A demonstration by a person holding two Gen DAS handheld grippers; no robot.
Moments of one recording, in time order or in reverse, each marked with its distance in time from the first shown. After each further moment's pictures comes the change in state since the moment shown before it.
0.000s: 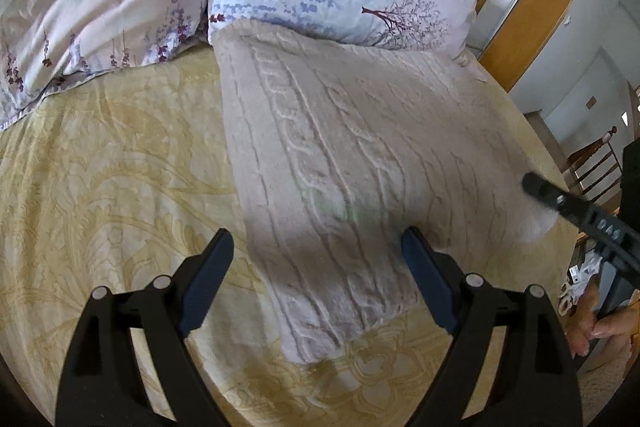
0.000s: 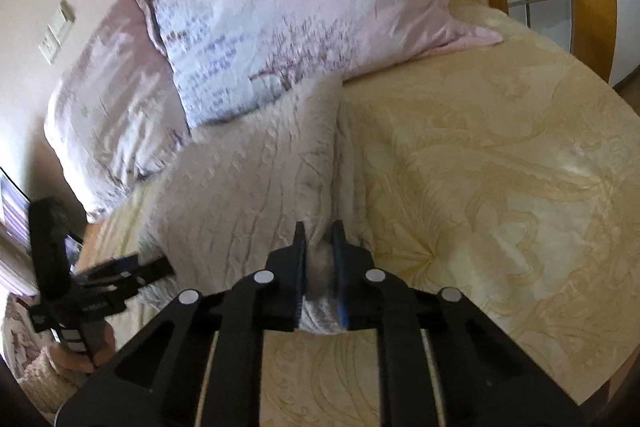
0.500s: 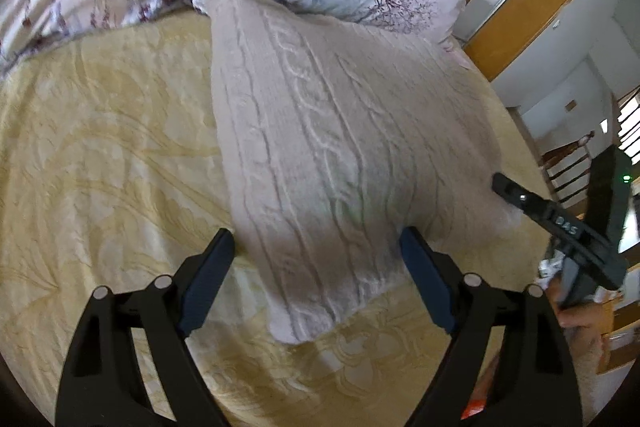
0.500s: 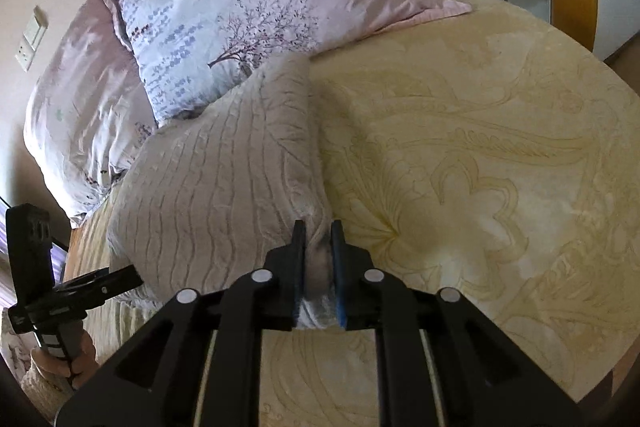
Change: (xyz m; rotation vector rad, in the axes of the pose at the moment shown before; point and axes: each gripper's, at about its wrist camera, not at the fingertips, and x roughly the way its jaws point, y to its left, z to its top) left arm 0.006 0.009 -0.013 -0.055 0.083 -0.144; right arm 0.017 -0.023 -0.009 0.041 0.063 -0.078
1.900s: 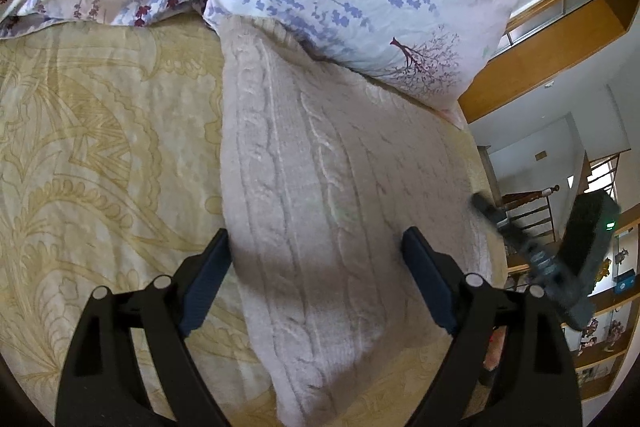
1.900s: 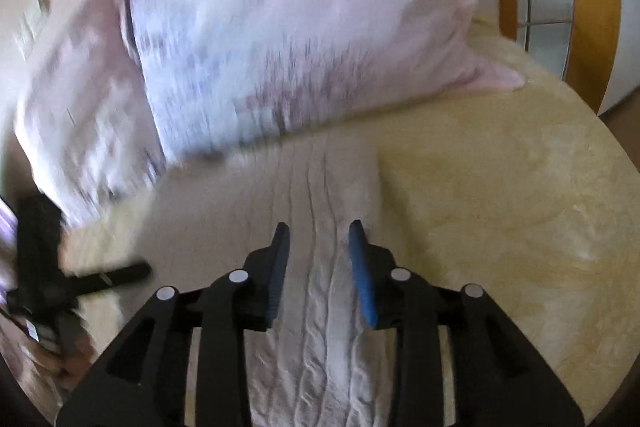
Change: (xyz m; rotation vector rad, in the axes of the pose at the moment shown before) left arm 0.019 0.038 0.064 -0.168 -0.021 -0.138; right arm 0.025 0.059 0.063 -0.121 0.005 -0.071
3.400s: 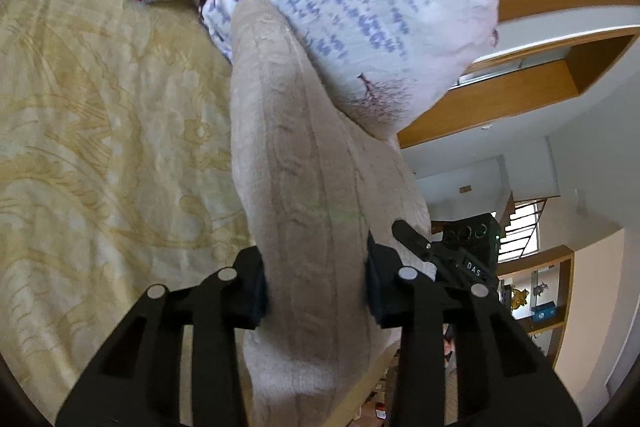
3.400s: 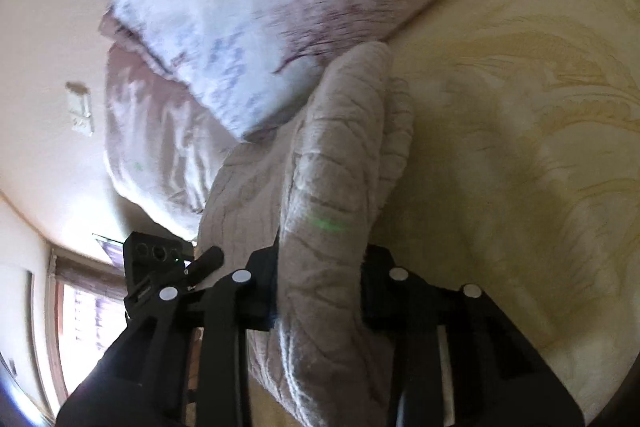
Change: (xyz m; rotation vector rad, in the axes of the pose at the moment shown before) left arm -0.037 0.045 -0.001 -0.154 -0.024 -0.329; right arm 0.013 -0.022 -0.002 0.341 0.199 0.578
